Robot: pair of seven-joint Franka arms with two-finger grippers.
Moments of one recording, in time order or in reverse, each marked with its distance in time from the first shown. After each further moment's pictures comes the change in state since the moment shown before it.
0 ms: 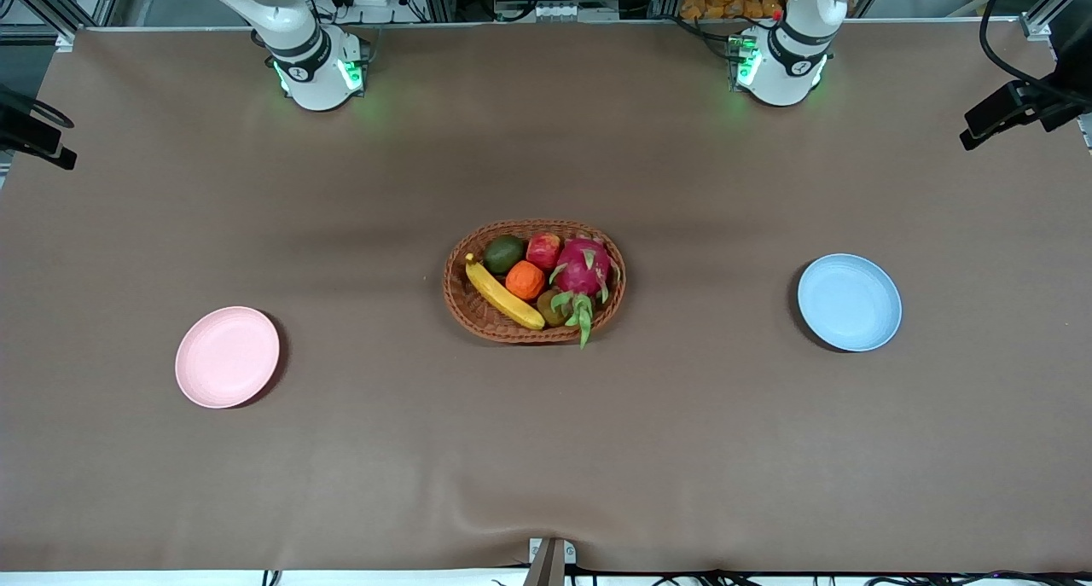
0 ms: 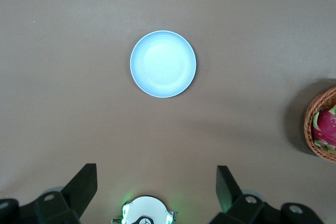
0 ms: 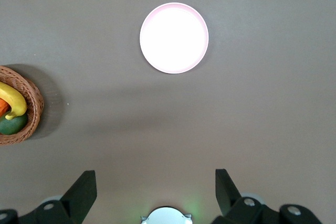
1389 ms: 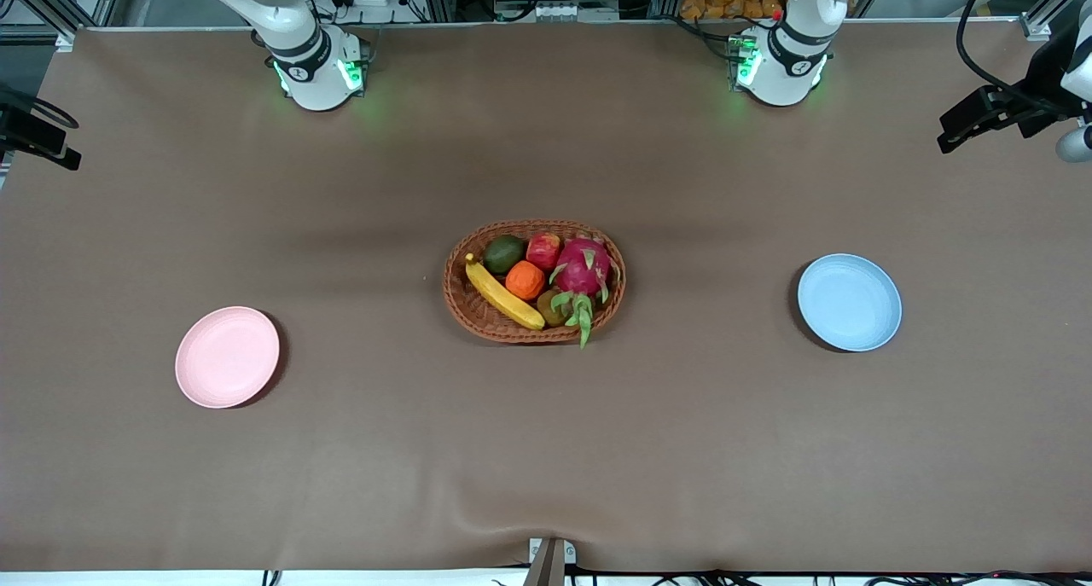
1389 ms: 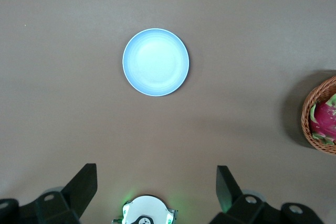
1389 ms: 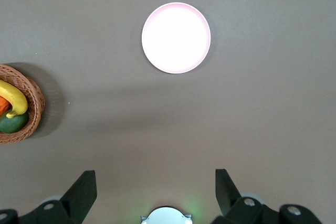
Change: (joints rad) left arm -0.002 0.012 -0.041 0.001 0.000 0.000 0.000; right arm 0.002 0.001 0.006 0.000 0.000 0.000 0.000
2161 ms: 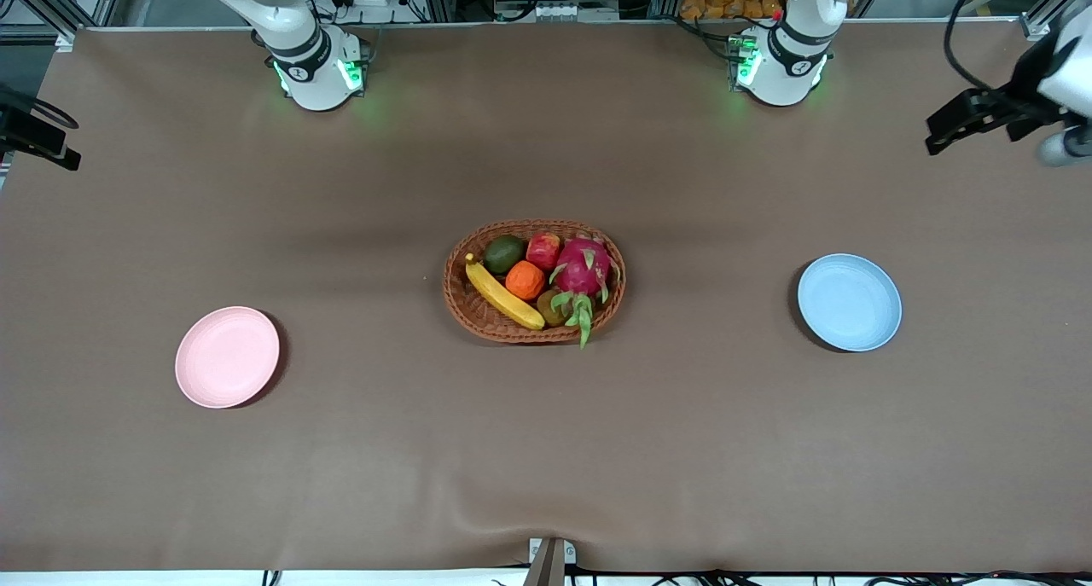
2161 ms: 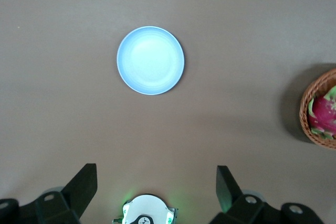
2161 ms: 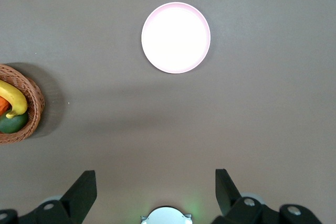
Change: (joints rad) left arm -0.022 0.025 -0.031 -0.001 0.000 0.000 0.000; right arm 0.000 0.001 -0.001 0.000 0.000 0.000 0.000
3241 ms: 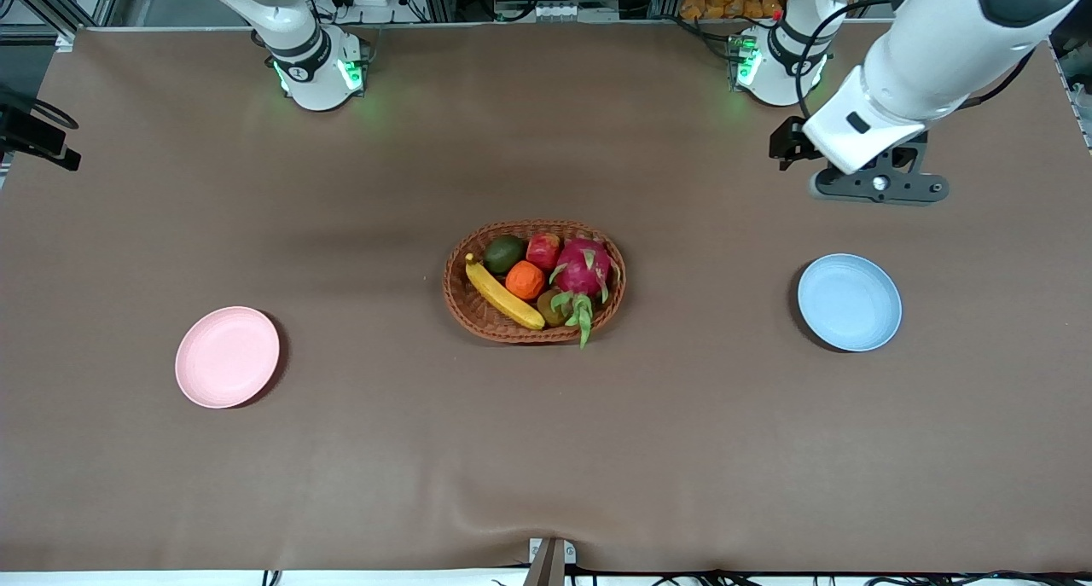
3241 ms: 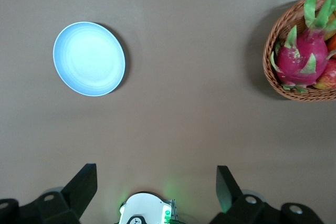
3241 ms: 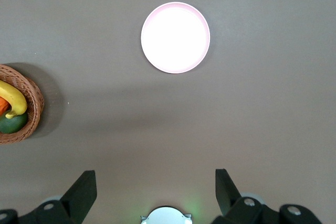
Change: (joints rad) left arm -0.024 0.121 -0.238 0.002 0.000 0.030 -0.008; right arm 0.000 0.000 -0.003 0.000 -0.001 0.000 0.000
